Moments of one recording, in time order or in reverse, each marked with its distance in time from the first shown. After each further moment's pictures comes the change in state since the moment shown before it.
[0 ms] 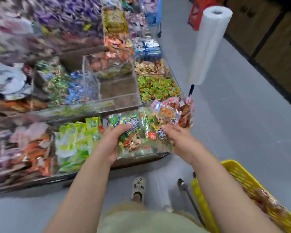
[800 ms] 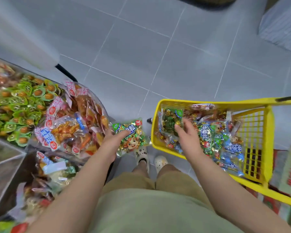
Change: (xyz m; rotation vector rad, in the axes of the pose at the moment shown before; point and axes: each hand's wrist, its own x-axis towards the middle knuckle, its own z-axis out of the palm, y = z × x) left_hand 0.180 -0.153 0.201 0.865 -0.464 -0.424; right_hand -0.007 0.161 -0.182 0.279 1.168 0.023
